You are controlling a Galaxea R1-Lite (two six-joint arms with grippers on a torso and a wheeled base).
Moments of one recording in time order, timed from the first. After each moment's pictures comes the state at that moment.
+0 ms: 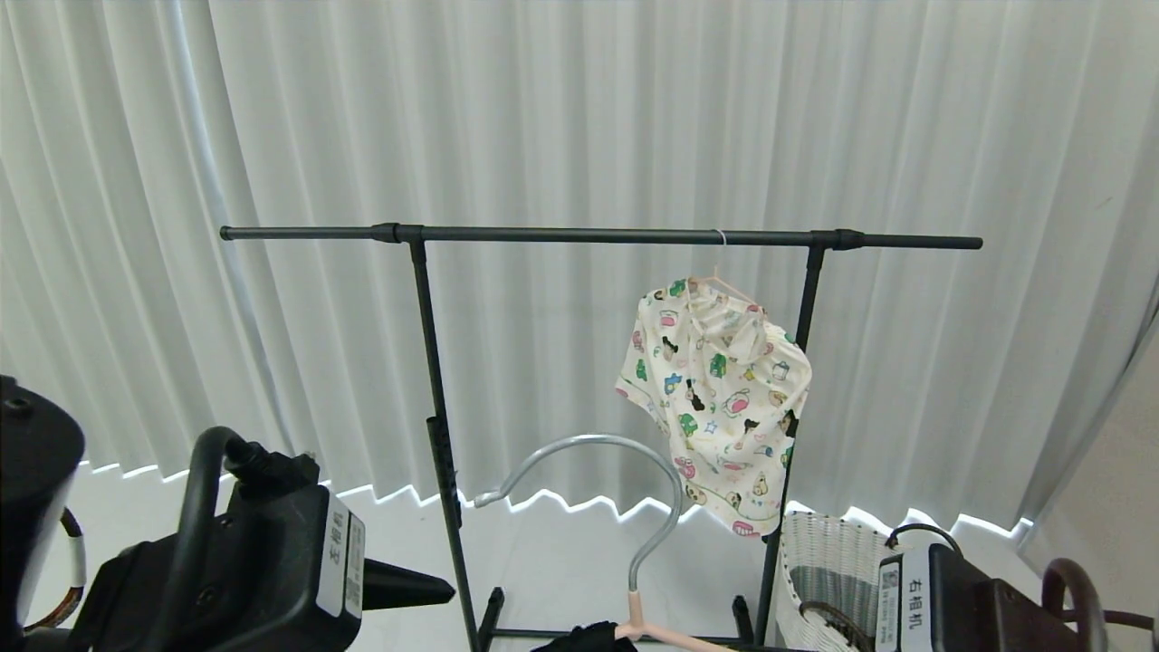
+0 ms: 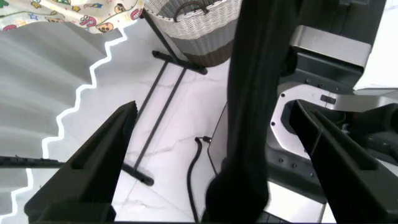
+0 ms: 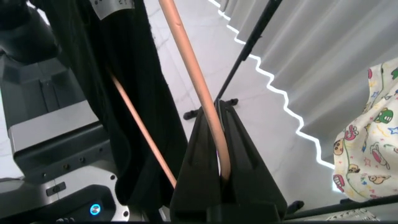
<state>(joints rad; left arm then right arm) -0.88 1.16 -0.80 0.34 -0.23 0.26 1.25 1.37 -0.48 -0.52 -0.11 0.00</state>
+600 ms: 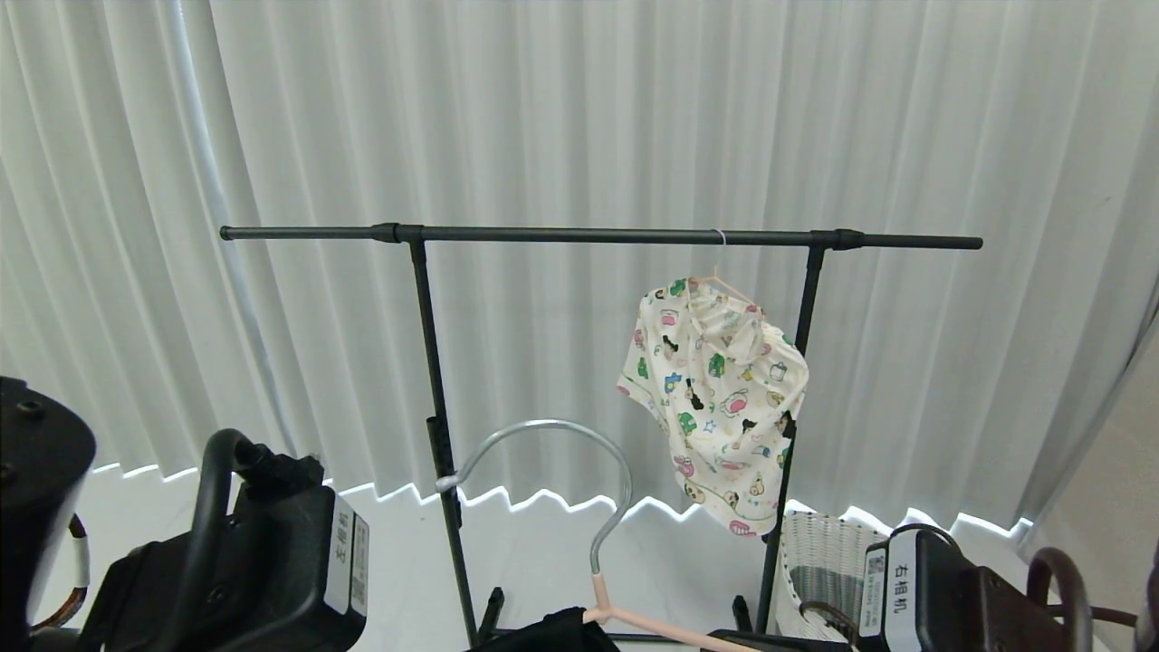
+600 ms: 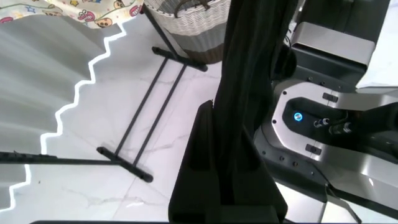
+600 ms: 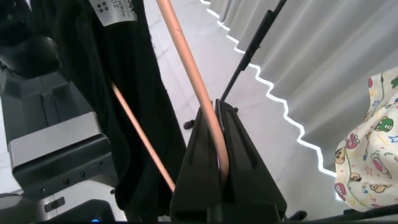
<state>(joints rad) -0.87 1.16 -0.79 0.34 -0.23 0.26 1.26 1.40 -0.48 -0.60 -0.12 0.00</state>
